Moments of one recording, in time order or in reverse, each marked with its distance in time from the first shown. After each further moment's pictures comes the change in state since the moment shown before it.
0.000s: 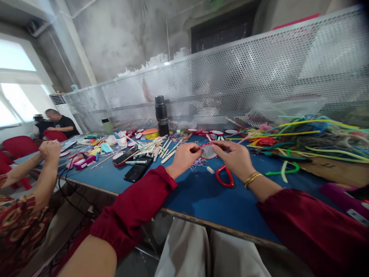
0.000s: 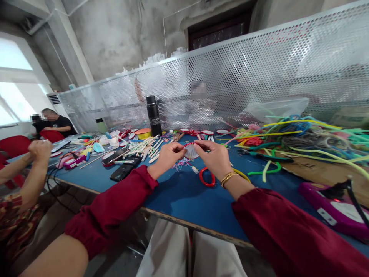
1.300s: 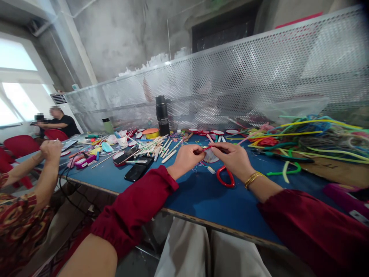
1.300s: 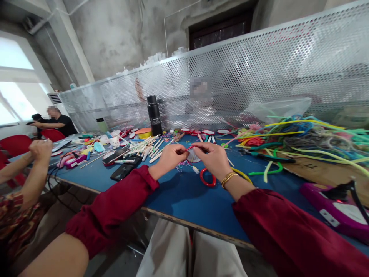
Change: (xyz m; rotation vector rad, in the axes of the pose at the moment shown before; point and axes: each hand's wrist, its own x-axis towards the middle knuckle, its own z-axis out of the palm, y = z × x) left_hand -0.002 0.009 0.000 0.153 -0.082 0.030; right_hand -0.001 0.001 0.004 0.038 -0.056 -0.007
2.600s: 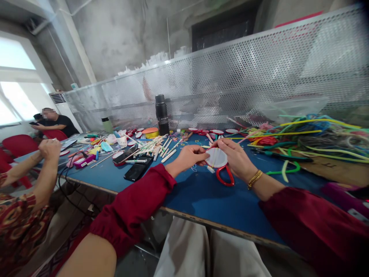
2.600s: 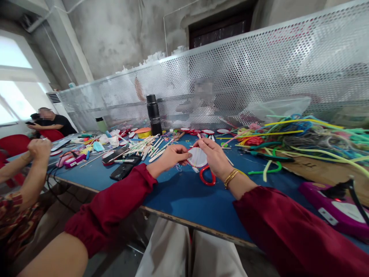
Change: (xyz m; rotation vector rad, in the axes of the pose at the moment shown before) left_hand 0.000 0.014 -0.003 -0.565 -0.215 -0.350; right_hand 0.002 0.003 0.000 0.498 -0.162 0.254
